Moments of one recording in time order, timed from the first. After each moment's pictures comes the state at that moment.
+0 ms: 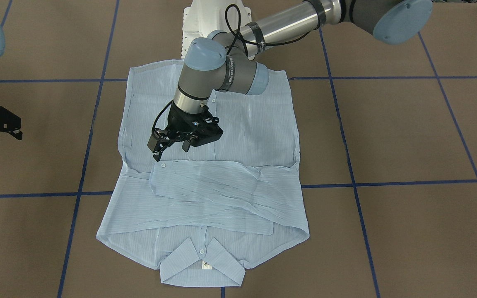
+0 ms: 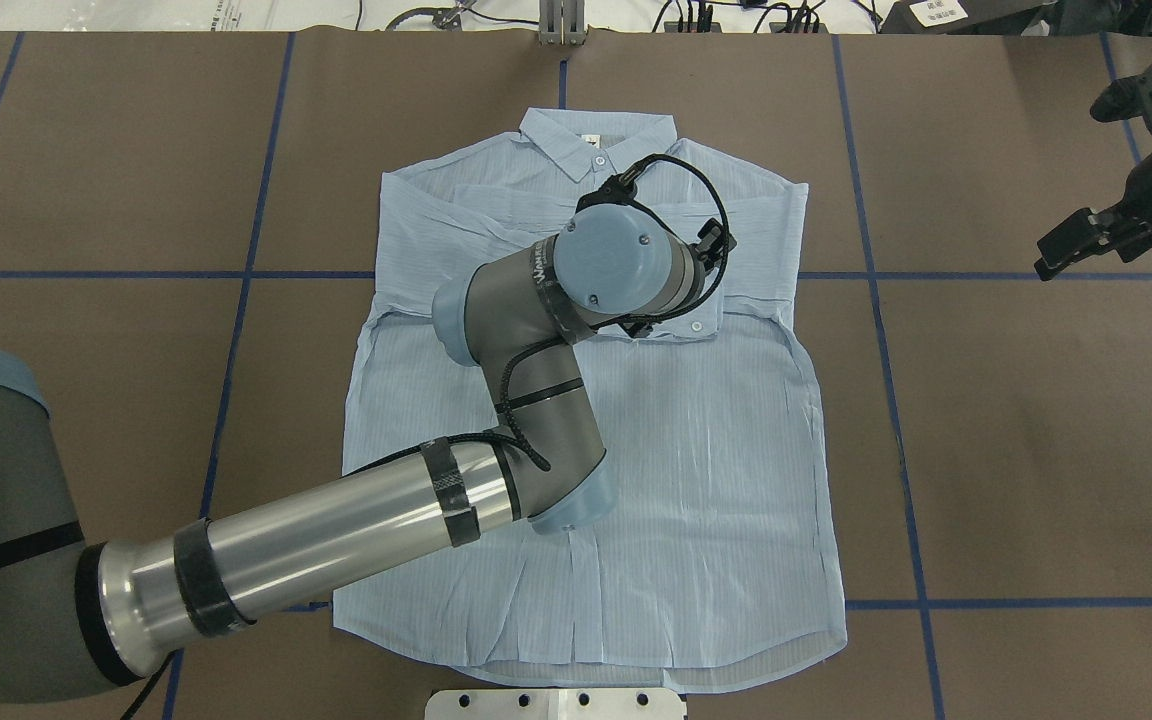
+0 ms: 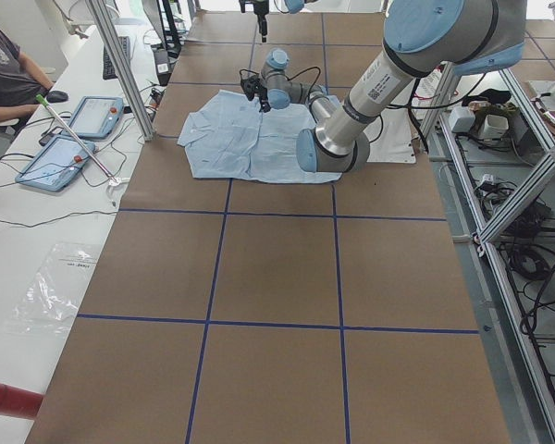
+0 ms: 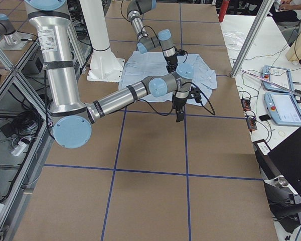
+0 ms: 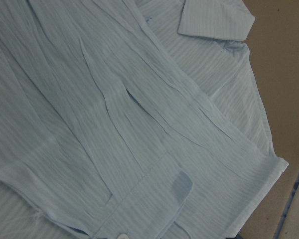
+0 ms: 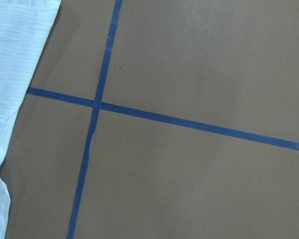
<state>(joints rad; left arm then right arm) -0.48 -2.58 -1.18 -2.19 -1.67 -1.93 1.12 -1.42 1.86 -1.55 2.27 0.45</state>
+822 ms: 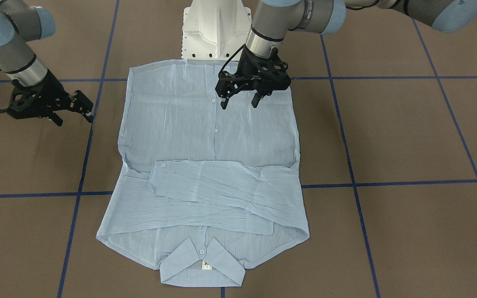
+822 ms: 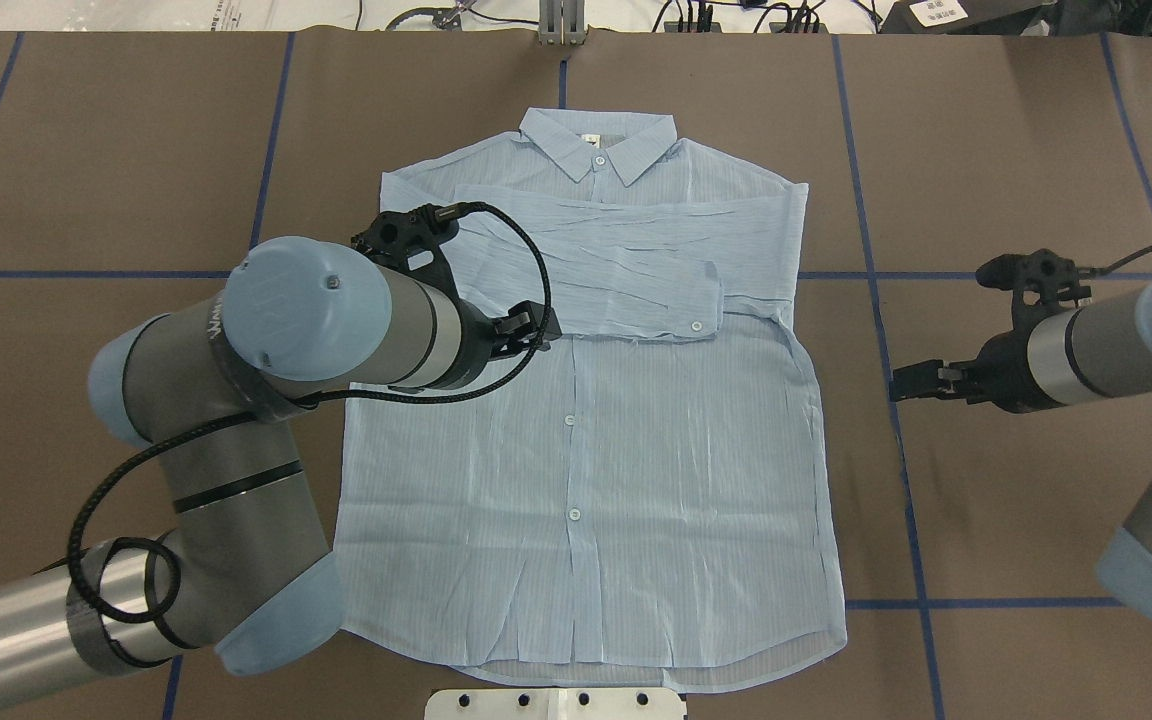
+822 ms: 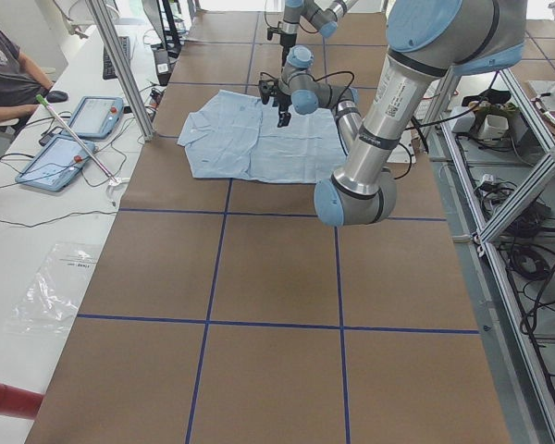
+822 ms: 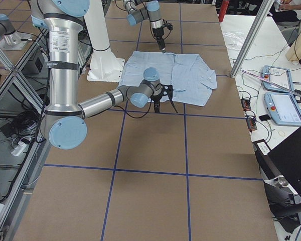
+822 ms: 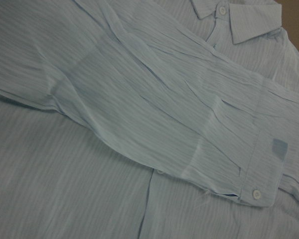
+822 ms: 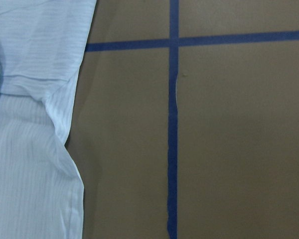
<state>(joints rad) -0.49 -2.18 -1.91 -1.72 -1.73 -1.58 0.66 -1.65 1.95 -0.98 1.93 1.19</state>
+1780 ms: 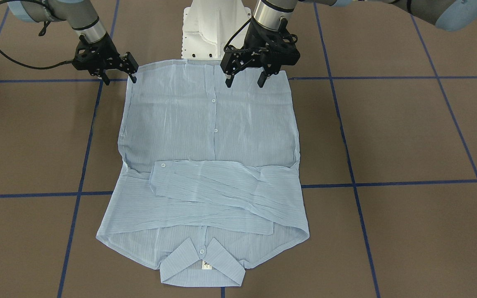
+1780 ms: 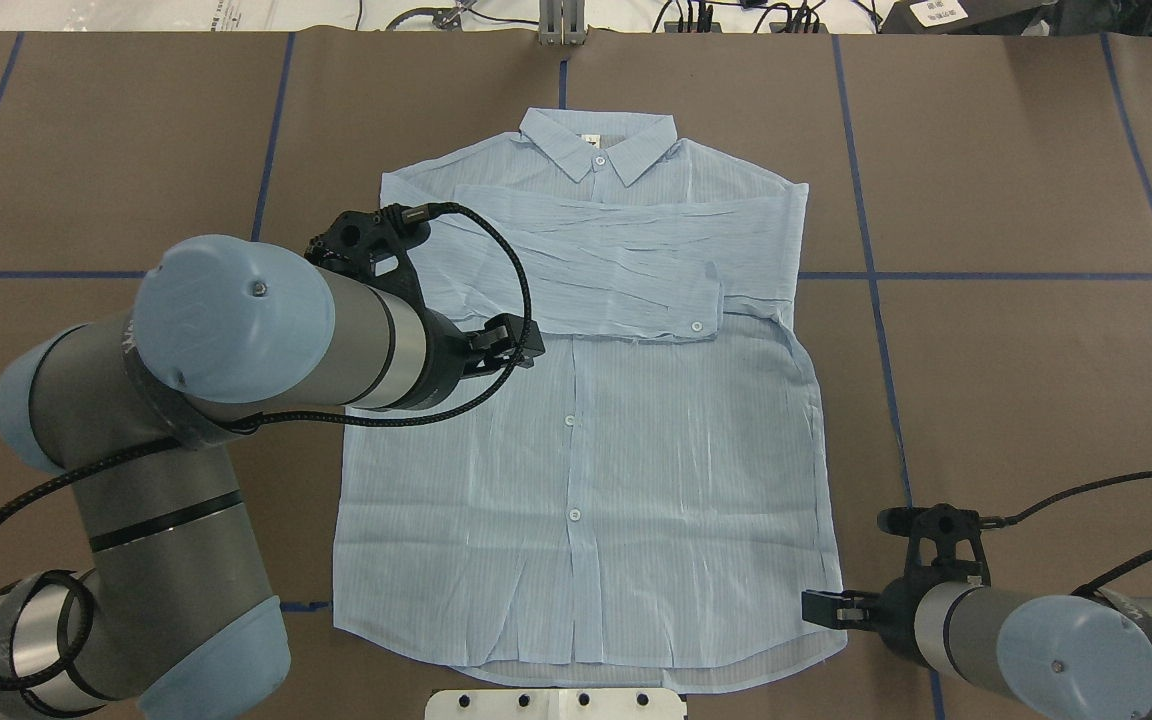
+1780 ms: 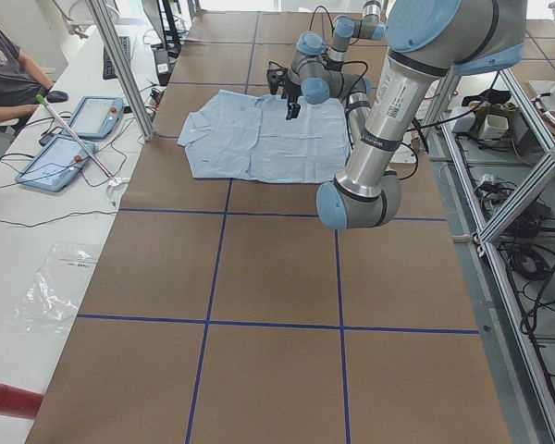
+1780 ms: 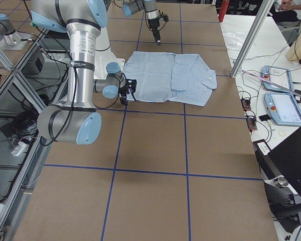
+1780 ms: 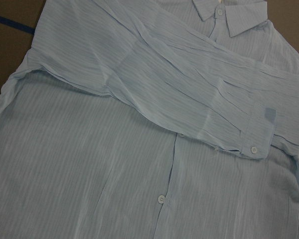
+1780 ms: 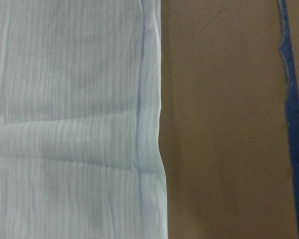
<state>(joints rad) -0.48 -2.16 -2.02 -1.62 -1.73 -1.58 0.09 -1.73 2.09 -1.05 1.49 1.55</state>
